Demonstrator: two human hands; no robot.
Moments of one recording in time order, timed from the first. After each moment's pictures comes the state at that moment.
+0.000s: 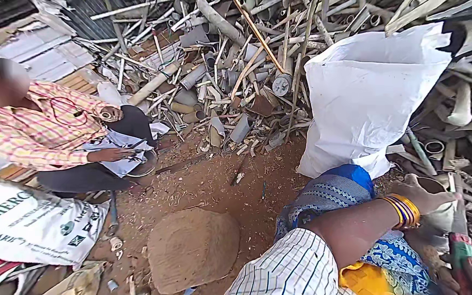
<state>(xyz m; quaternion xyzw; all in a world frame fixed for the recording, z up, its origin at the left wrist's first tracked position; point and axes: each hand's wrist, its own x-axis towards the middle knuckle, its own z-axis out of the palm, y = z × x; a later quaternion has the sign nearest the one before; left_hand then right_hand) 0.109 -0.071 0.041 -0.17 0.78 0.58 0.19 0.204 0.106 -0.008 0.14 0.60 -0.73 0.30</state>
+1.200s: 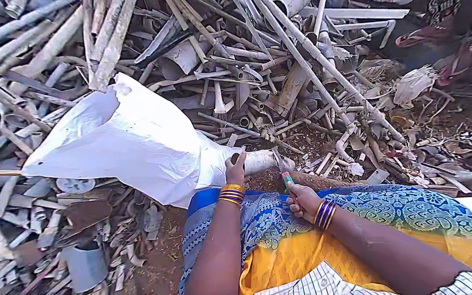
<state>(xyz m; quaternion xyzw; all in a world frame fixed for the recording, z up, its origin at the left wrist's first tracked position) 0.075 -0.046 -0.002 -0.26 0.75 0.60 0.12 0.204 0.118 0.004 0.36 0.44 -0.77 0.27</state>
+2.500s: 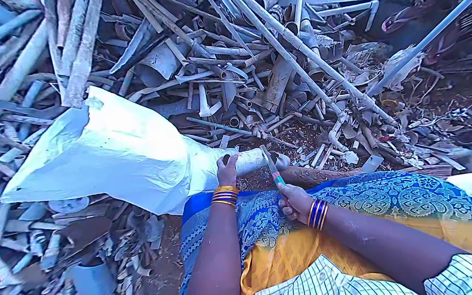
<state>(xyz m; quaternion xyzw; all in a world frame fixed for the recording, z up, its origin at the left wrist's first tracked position) 0.071 -0.041 -0.009 -0.23 0.79 0.56 0.09 0.215 0.120 0.010 0.30 0.44 -0.78 0.33</state>
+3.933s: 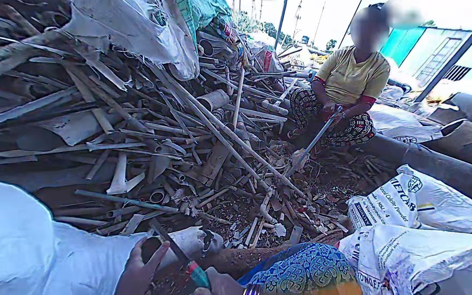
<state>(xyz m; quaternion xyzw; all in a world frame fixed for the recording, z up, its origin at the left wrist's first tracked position) 0.070 -0.047 -0.026 -0.03 0.82 0.55 0.12 0.206 0.137 0.015 0.04 0.81 -0.51 0.27</state>
